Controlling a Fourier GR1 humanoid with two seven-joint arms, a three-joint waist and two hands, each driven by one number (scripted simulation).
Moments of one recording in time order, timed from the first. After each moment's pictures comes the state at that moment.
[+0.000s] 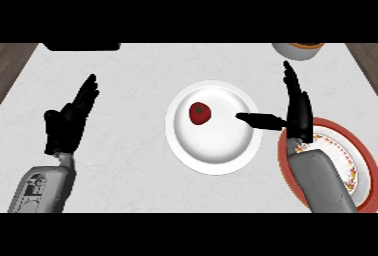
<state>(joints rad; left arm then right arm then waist) -0.25 0.20 0.05 -1.42 -0.09 0.02 0.10 -0.38 -0.15 0.10 -1.32 0.28 -0.45 0.16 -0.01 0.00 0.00</state>
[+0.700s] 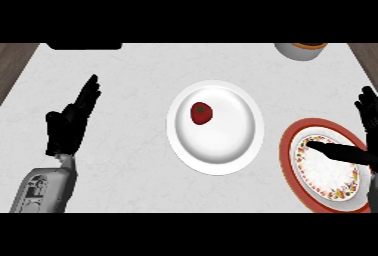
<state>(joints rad) -0.24 0.18 0.05 -1.44 -0.11 0.00 0.11 -0.10 -0.37 -0.17 -1.43 0.02 -0.14 -0.05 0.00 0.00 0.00</state>
